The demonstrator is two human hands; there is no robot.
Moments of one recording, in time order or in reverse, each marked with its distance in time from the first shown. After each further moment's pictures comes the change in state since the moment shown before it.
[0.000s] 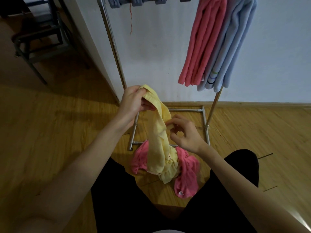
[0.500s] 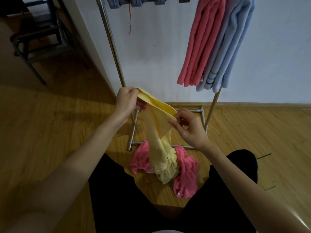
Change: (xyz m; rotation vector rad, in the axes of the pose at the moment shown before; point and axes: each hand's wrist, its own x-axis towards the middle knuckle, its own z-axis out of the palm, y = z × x) left_hand 0.021 -0.015 -0.015 0.182 0.072 0.005; right_hand 0.006 0.001 -0.013 -0.064 0.177 -0.027
